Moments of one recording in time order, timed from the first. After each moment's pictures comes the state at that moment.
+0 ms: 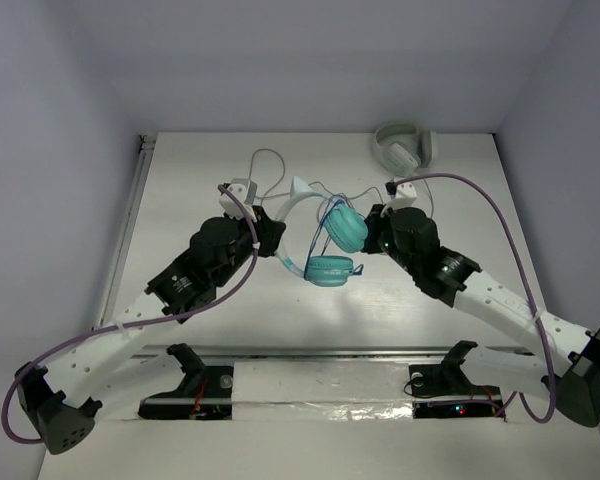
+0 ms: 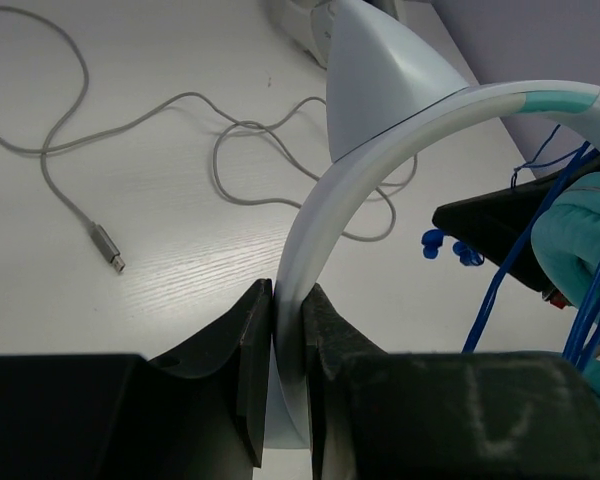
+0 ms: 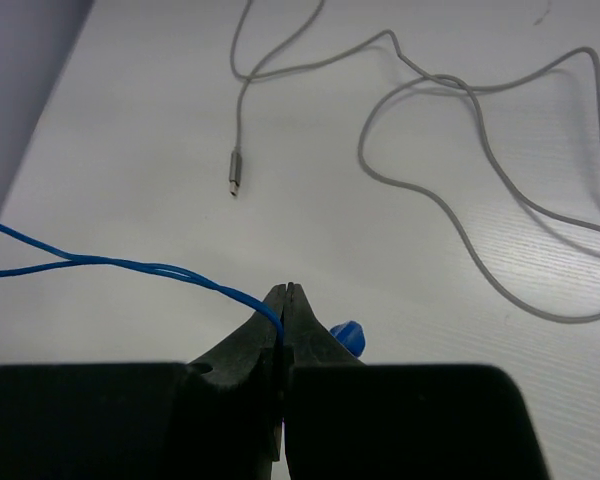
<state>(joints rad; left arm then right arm) -0.80 0.88 0.84 -0.18 -0.25 -0.46 0.73 1.07 0.84 -0.12 0.26 0.51</state>
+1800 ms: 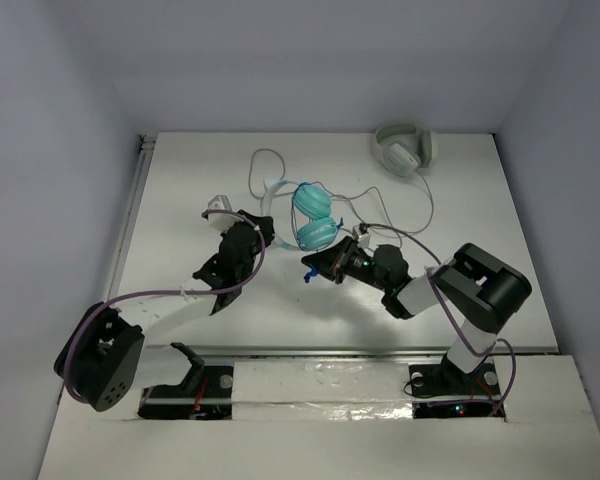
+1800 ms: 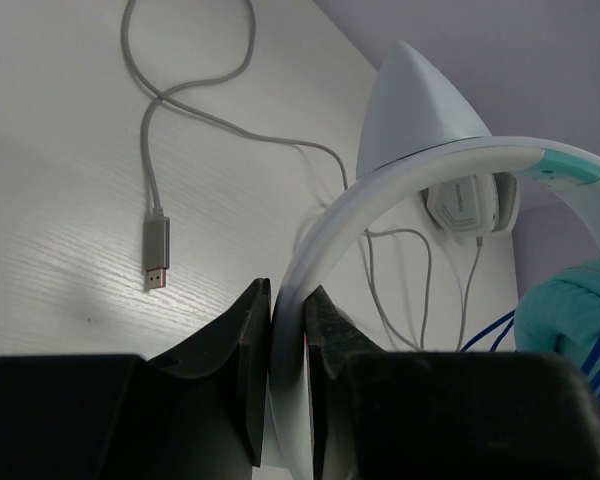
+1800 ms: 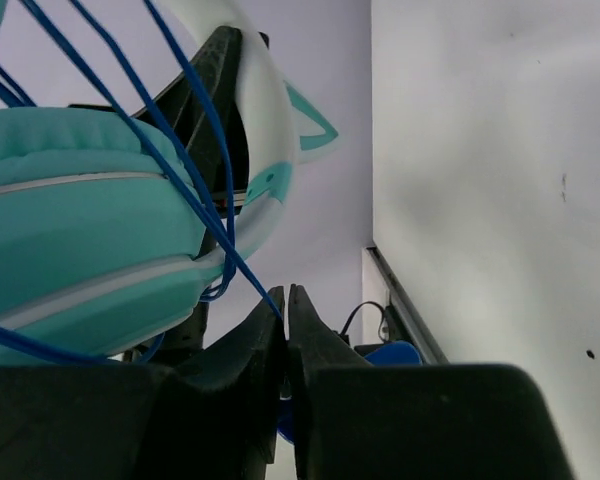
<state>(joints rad) -0.64 1.21 0.52 0.43 -0.53 -0.96 0.71 1.72 0.44 1.27 -0.35 1.57</state>
